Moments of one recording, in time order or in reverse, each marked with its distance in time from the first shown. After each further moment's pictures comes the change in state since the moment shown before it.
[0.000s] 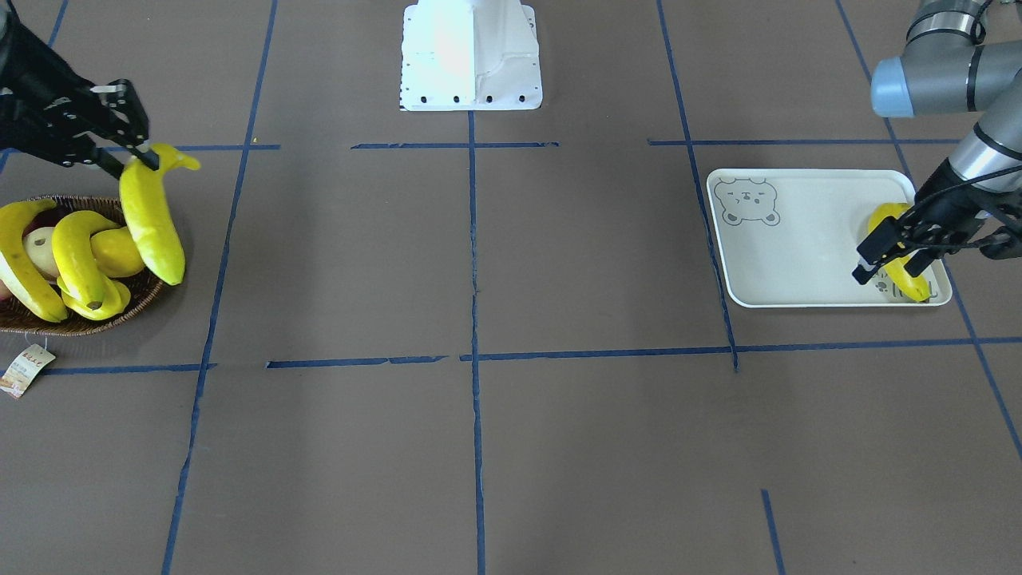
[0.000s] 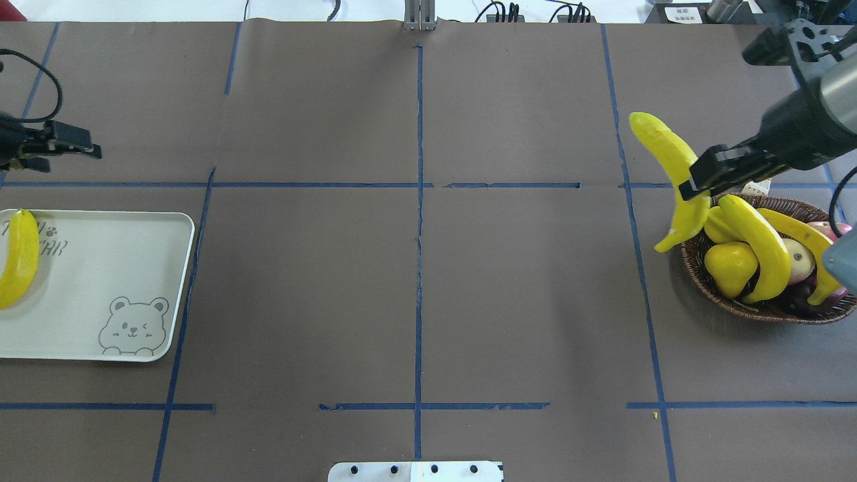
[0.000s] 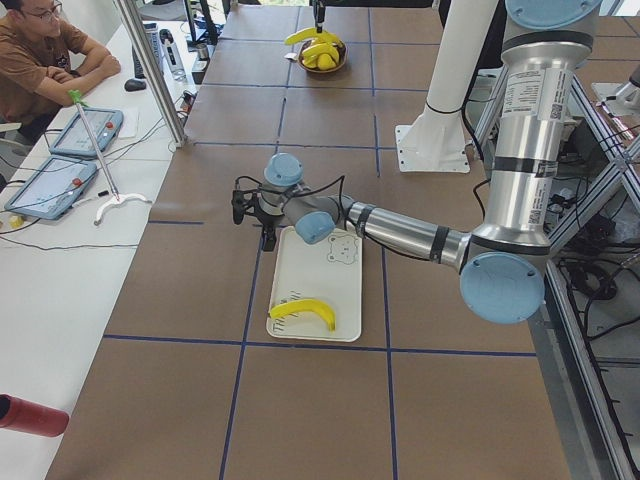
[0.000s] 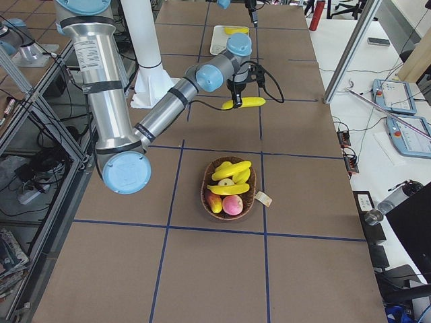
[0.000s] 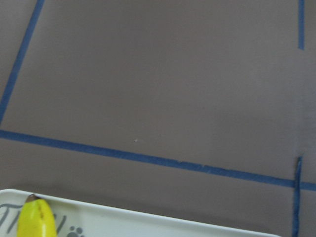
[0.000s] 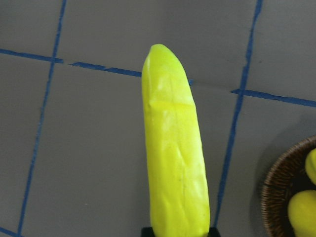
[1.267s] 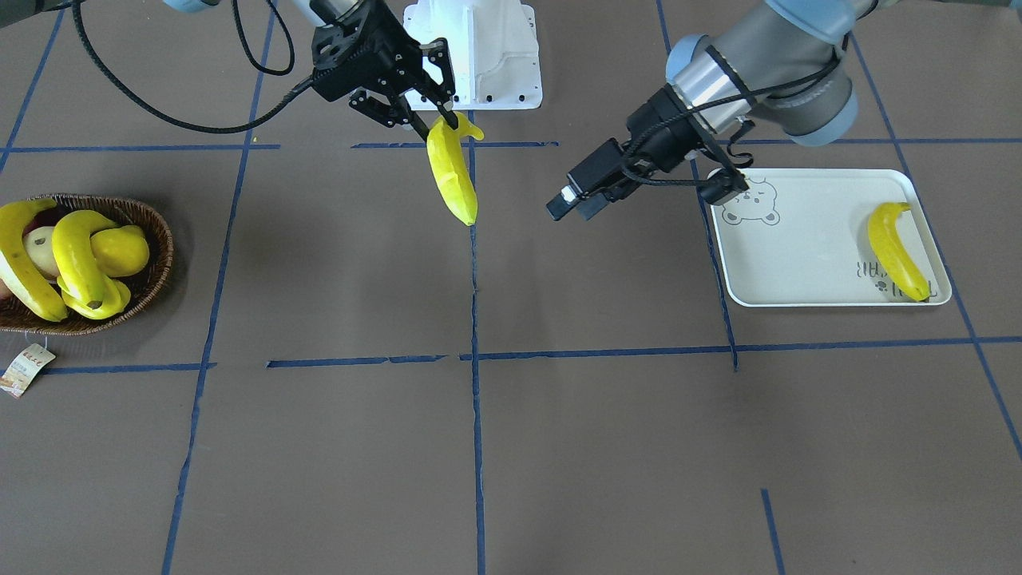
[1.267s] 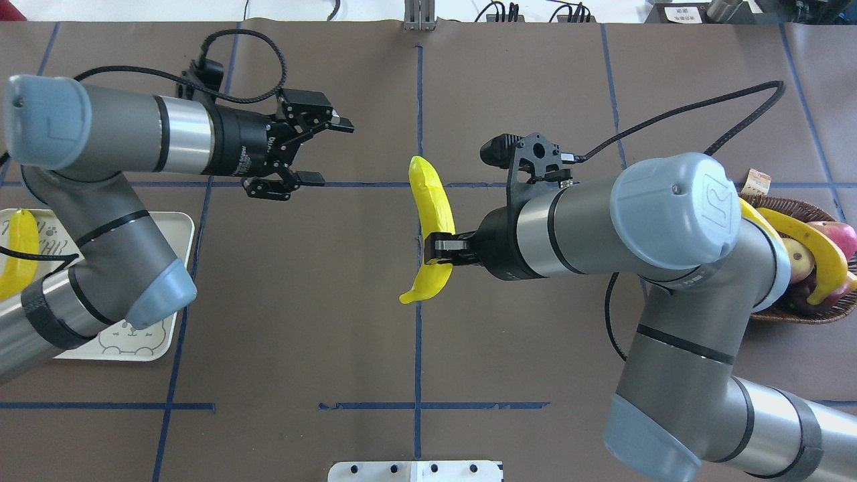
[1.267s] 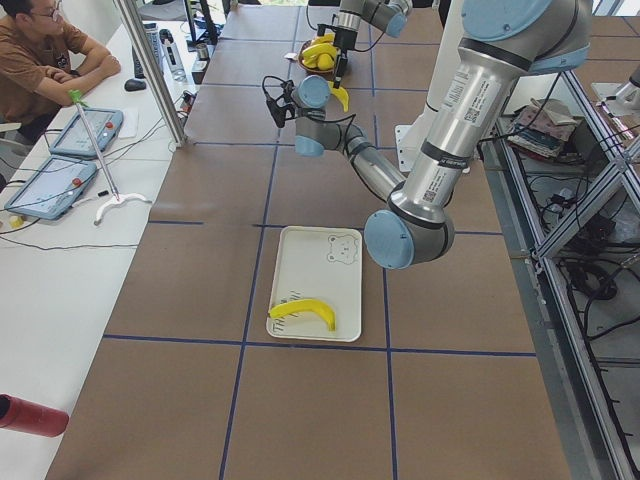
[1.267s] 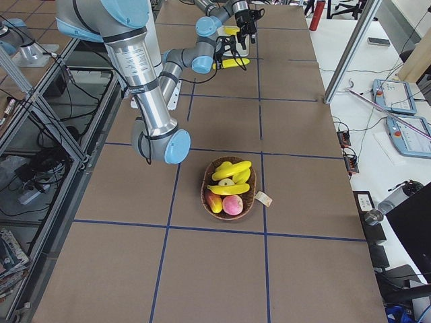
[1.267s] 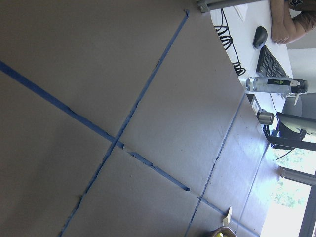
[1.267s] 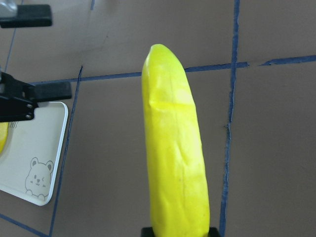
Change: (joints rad) left arm 0.374 -0.360 -0.027 -0.369 0.186 -0.944; right arm -0.529 0.246 -0.095 0.400 -0.532 0.614
